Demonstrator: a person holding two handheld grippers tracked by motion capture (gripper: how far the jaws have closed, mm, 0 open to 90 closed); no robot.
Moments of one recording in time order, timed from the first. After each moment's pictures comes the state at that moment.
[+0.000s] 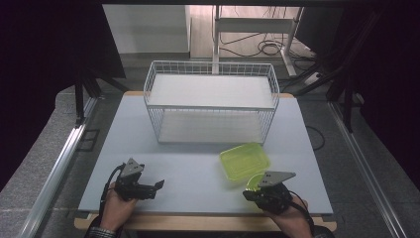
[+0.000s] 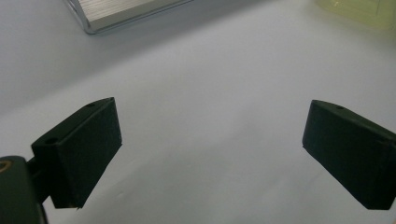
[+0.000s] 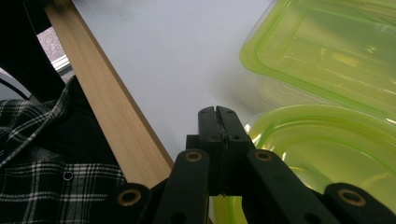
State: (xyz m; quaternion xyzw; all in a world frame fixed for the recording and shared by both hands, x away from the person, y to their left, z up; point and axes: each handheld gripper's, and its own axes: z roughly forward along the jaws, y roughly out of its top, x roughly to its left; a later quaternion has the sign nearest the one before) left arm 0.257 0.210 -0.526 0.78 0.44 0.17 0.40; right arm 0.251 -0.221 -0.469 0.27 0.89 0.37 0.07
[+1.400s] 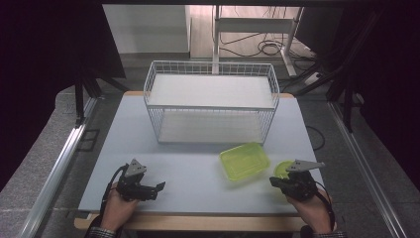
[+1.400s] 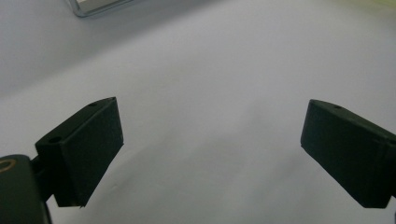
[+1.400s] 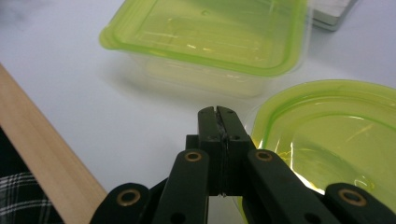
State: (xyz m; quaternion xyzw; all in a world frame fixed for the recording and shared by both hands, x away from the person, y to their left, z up) left arm 0.260 0.205 -0.531 0.80 0.44 0.16 0.38; right arm 0.284 -0.290 -0.470 0.38 0.85 0.36 0.12
